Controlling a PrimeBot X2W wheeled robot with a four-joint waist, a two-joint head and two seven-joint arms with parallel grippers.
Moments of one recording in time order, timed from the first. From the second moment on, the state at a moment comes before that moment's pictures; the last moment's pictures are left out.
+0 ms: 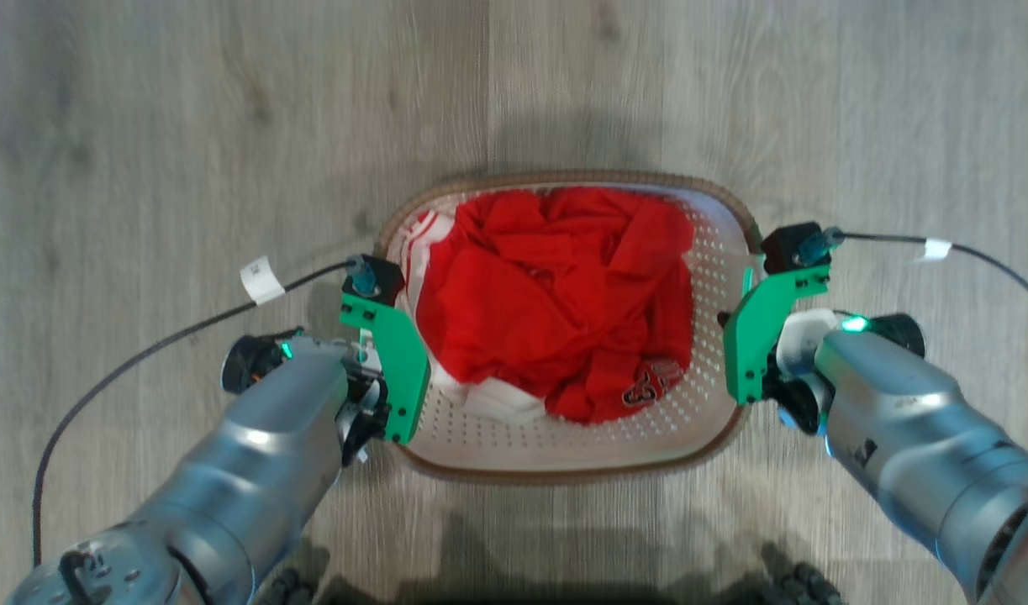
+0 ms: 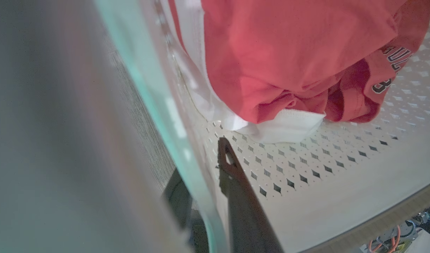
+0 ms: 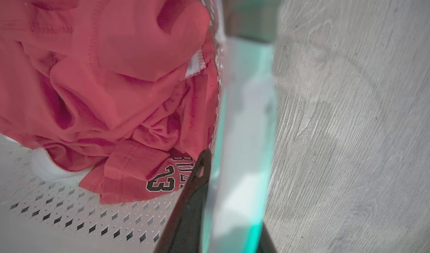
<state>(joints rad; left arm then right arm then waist) -0.85 0.05 -1.28 1.15 -1.06 -0.09 0.23 -0.90 -0.18 1.26 1.16 1.24 0.12 0.06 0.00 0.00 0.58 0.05</state>
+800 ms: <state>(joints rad) -0.96 0.06 -1.28 1.14 -1.05 -0.04 0.12 -1.03 -0.15 1.26 1.21 1.22 0.12 0.00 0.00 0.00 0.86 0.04</state>
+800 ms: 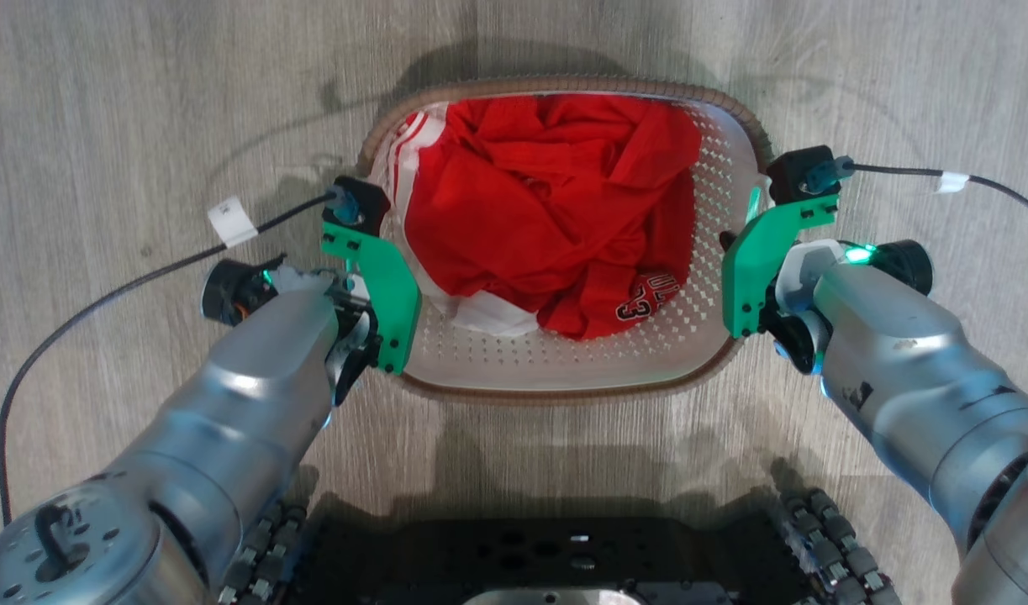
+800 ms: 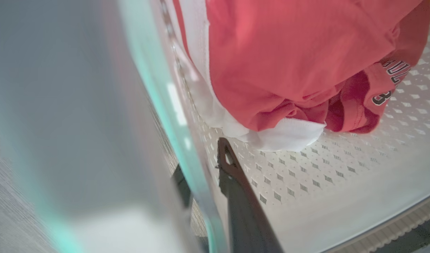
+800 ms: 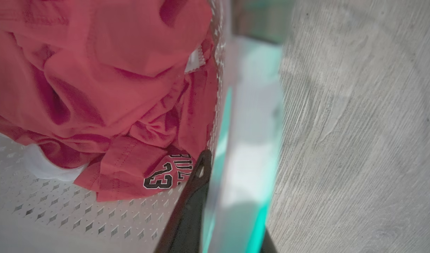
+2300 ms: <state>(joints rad) -1.00 0.04 -1.29 1.09 -1.04 0.02 0.11 -1.04 -0.14 1.27 1.27 1.13 0.13 -0.05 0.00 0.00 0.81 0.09</state>
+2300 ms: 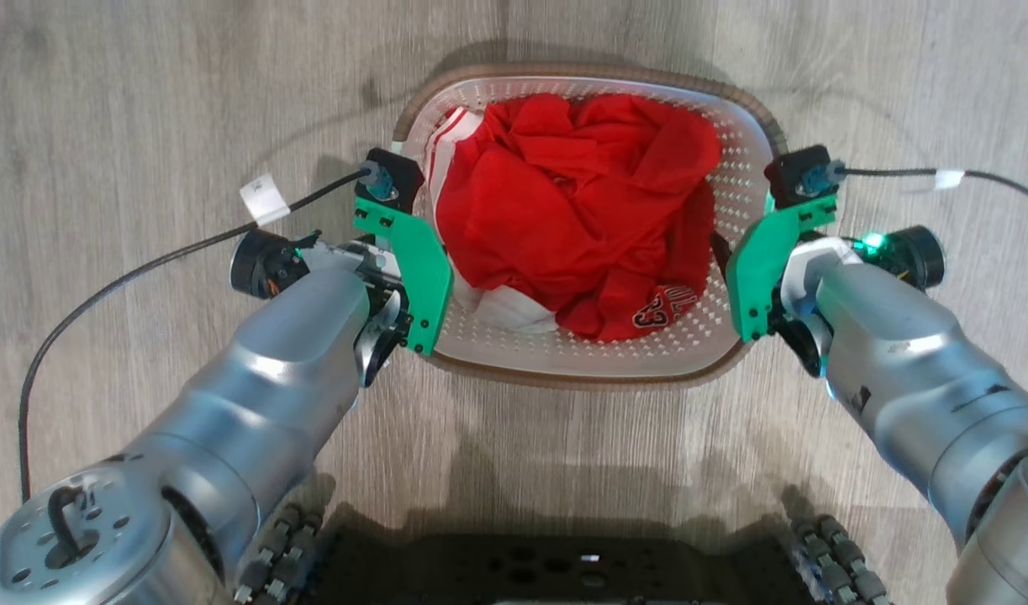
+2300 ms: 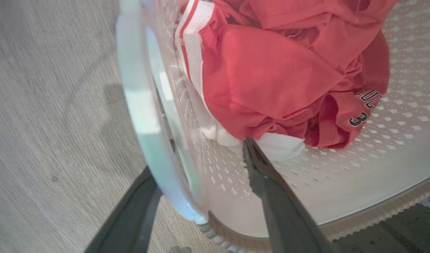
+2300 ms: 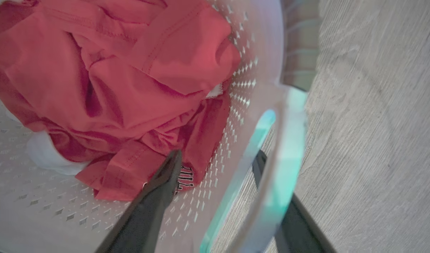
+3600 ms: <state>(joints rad) -0.77 0.04 -1.24 1.17 -1.04 0.09 -0.23 -0.81 -0.14 1.20 1.24 1.19 0.13 -0.23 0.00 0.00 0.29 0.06</state>
